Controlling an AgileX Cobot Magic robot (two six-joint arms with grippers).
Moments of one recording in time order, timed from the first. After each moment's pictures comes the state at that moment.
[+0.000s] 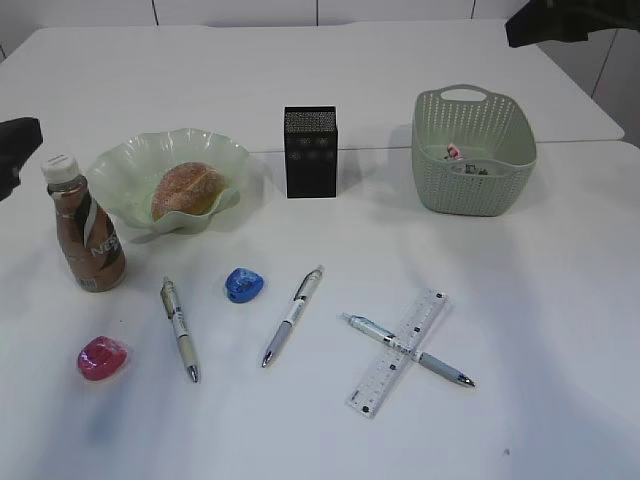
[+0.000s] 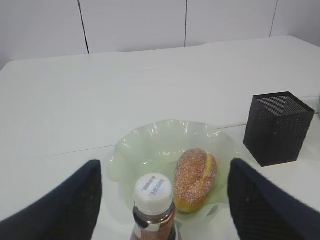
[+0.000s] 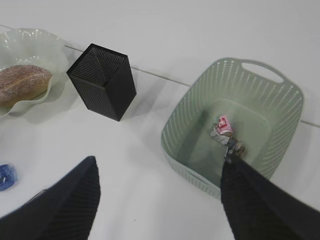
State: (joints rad) left arm -0.19 1.26 -0.48 -0.06 -0.54 0.03; right arm -0.06 1.61 -1.44 0.64 0.71 -0.79
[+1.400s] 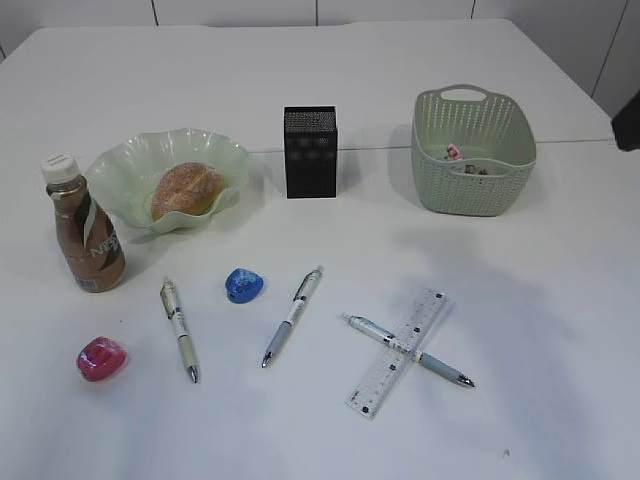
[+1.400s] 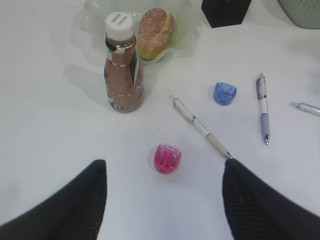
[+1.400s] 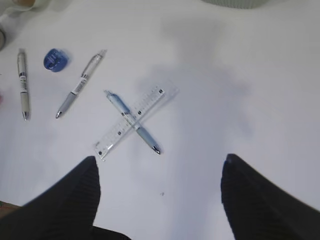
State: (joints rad) left arm -0.19 0.67 -0.61 -0.13 0.66 0.03; right arm -0.06 1.23 -1.23 0.37 1.16 -0.25
